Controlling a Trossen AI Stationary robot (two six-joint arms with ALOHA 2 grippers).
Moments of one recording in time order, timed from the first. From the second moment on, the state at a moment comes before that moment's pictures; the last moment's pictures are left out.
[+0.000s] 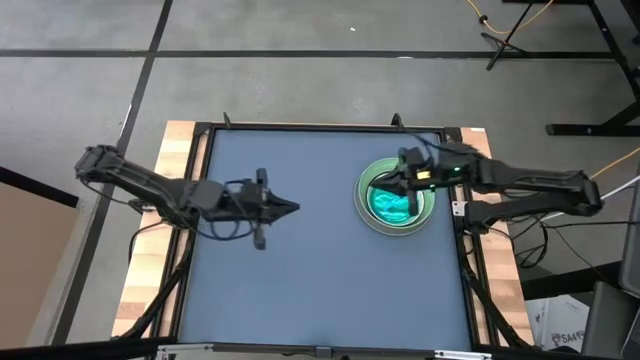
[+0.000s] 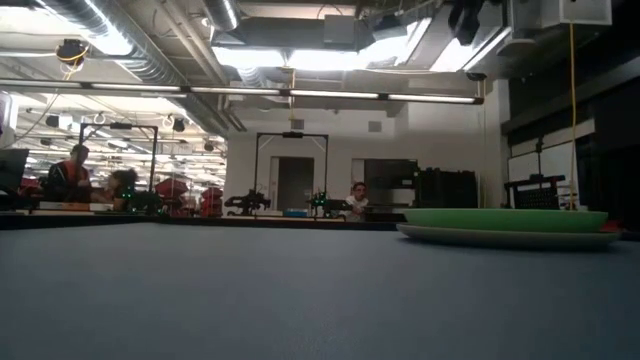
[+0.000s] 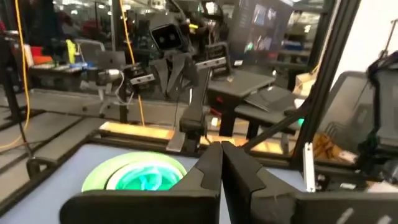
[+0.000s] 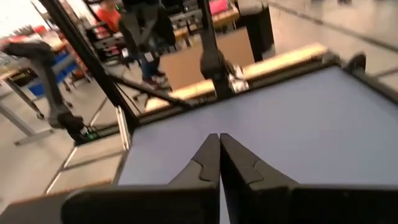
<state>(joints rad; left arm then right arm) -0.30 1.11 0.85 0.25 -0.41 -0.12 -0.10 0.93 0.86 -0.12 -0.21 0.32</state>
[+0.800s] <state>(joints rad) -0.31 0.68 0.85 0.02 -0.46 -0.02 -0.10 0.56 0.98 -0.39 -0.10 0.28</state>
